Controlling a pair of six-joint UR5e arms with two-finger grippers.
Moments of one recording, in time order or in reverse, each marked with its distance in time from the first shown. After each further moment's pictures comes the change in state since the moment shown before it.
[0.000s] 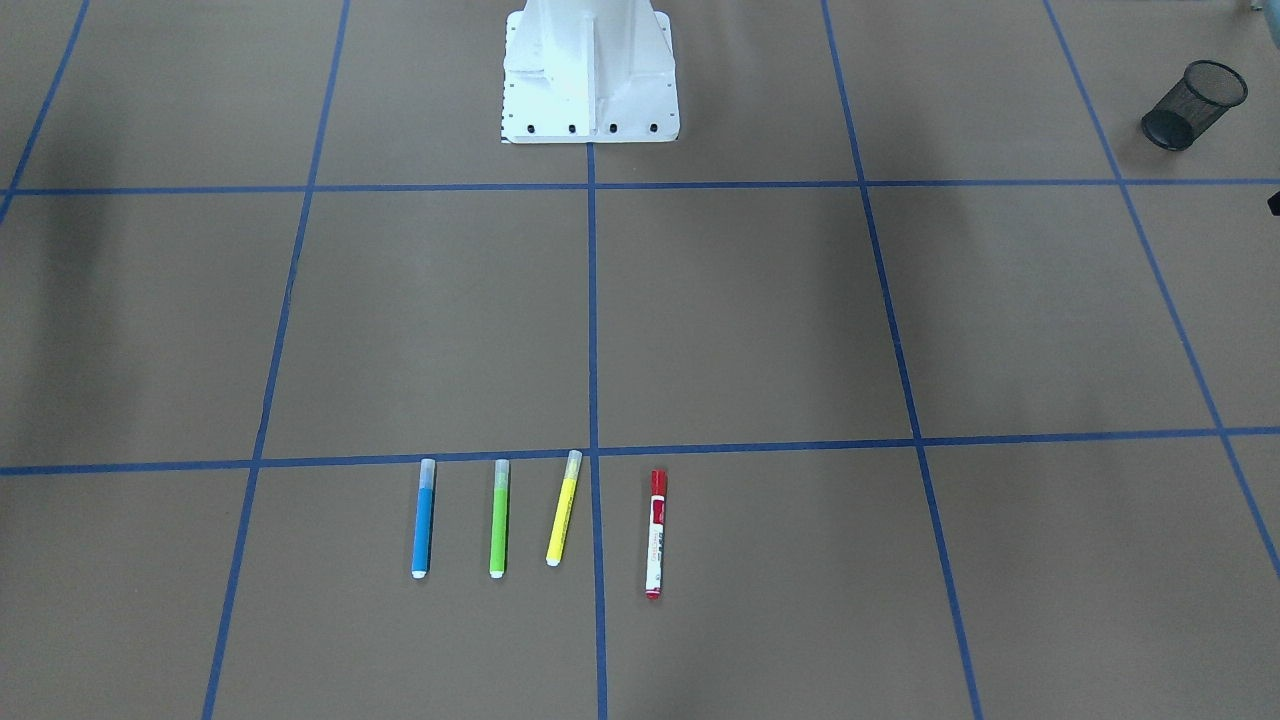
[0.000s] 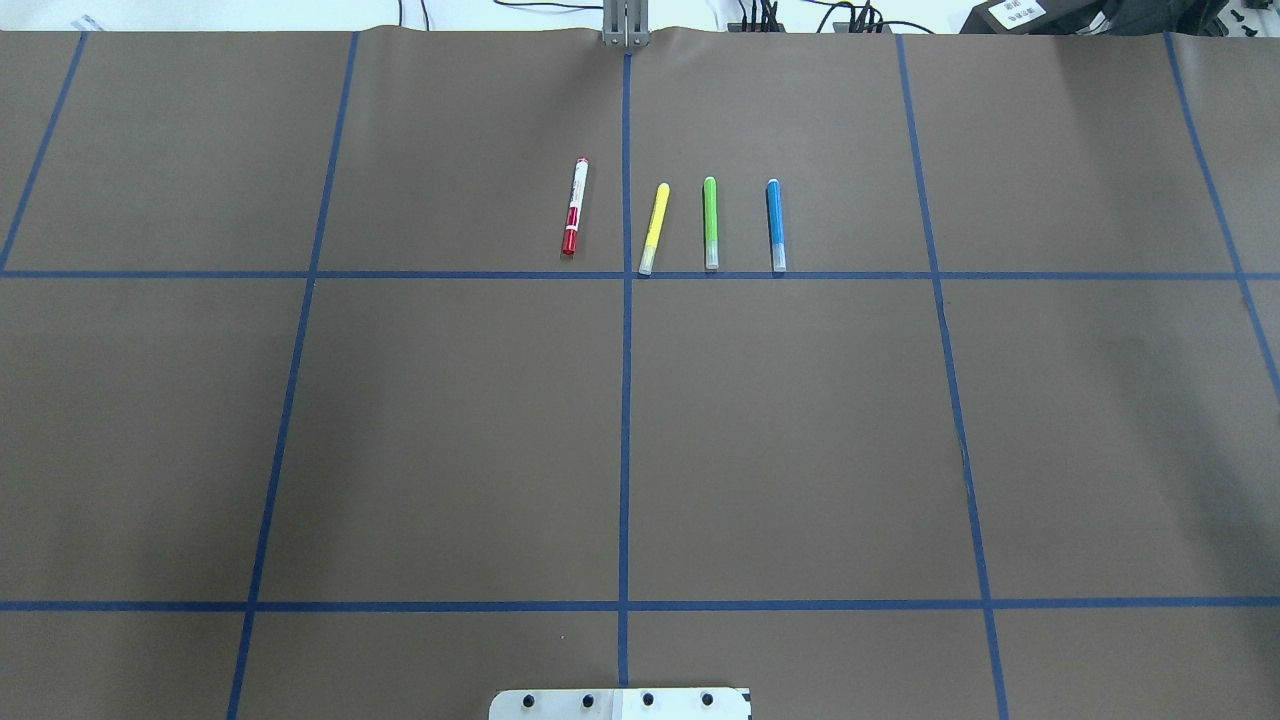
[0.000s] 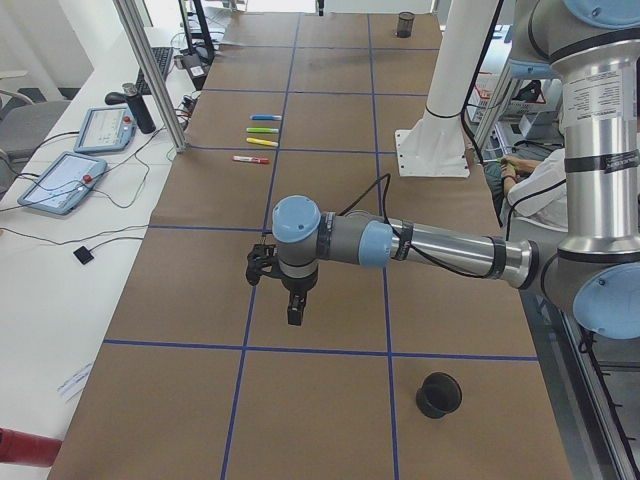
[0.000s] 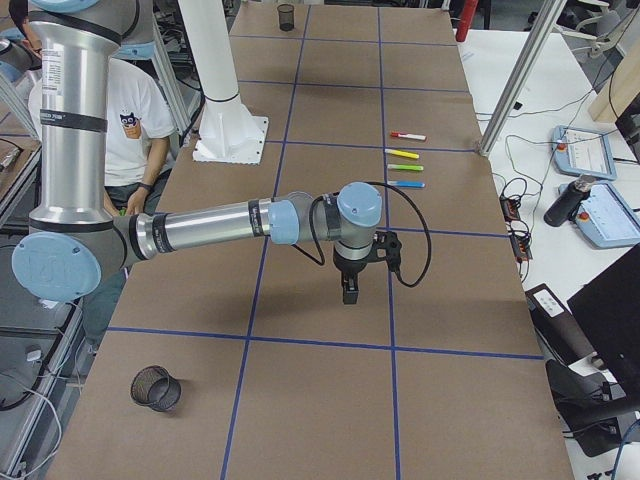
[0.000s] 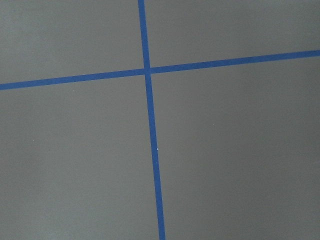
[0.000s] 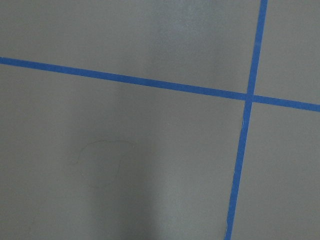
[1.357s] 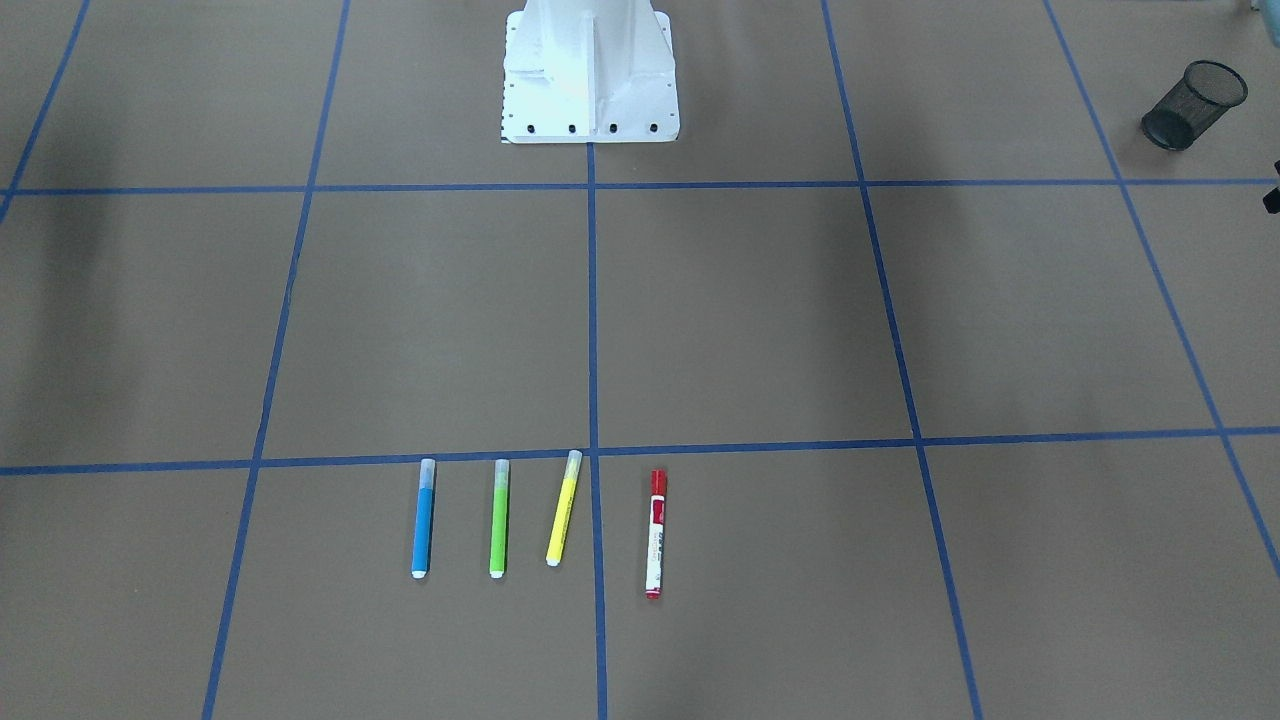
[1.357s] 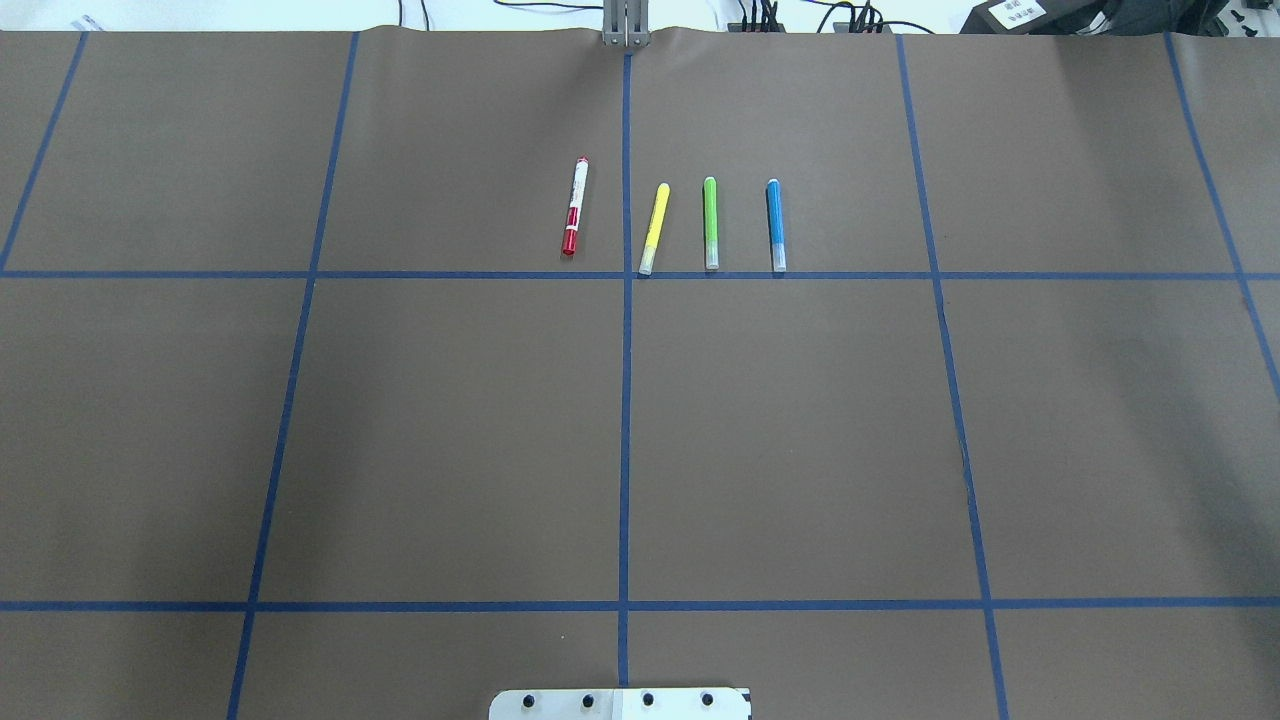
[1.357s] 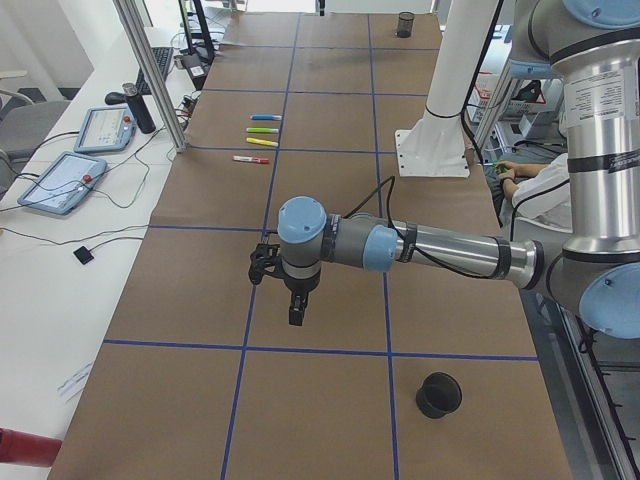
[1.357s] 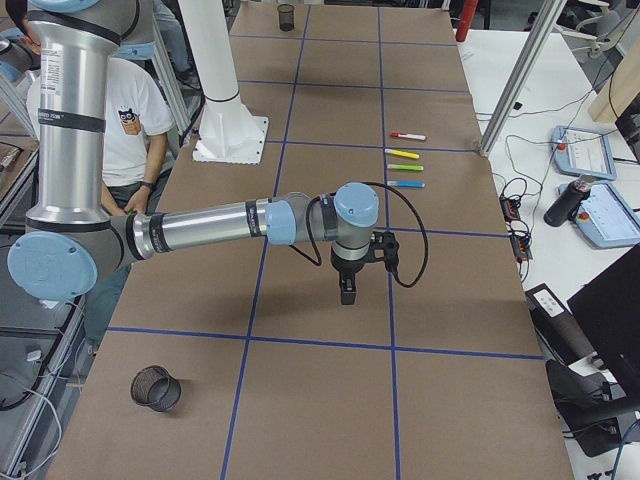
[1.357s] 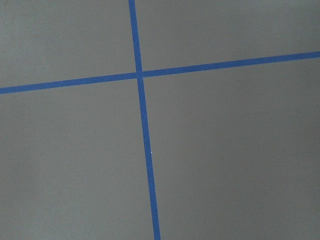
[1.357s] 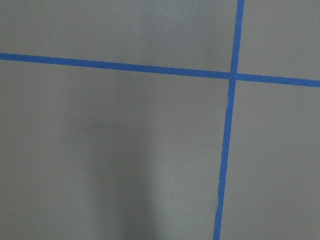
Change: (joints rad) left arm 0.003 0.024 -0.001 -0.060 0.002 -0.017; right arm -0.001 -0.010 0.009 0.008 -0.001 0.003
